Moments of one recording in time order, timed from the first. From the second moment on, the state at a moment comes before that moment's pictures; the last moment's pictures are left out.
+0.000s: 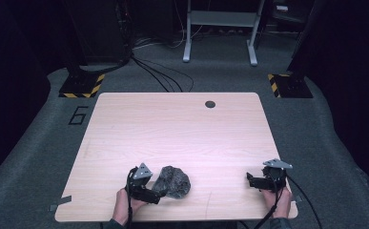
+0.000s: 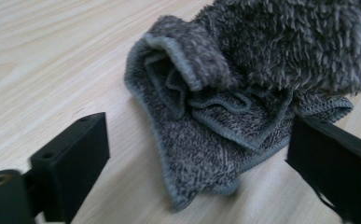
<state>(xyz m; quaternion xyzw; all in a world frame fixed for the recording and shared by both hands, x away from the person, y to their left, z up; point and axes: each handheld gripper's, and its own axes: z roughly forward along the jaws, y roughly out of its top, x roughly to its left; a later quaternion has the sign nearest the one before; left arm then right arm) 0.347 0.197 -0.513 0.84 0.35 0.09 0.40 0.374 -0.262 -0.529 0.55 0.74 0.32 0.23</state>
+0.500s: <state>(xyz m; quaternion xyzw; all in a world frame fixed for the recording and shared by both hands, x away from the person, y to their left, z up) 0.346 0.181 -0.518 0.86 0.34 0.12 0.37 0.374 -0.262 -0.529 0.55 0.74 0.32 0.24</state>
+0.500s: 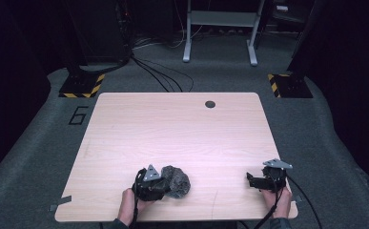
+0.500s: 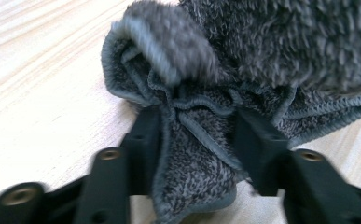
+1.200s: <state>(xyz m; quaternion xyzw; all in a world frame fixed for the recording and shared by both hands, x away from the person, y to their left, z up) 0.371 0.181 -0.489 0.82 0.36 0.14 0.43 0.374 -0.262 -0.529 0.55 0.74 0.32 0.23</state>
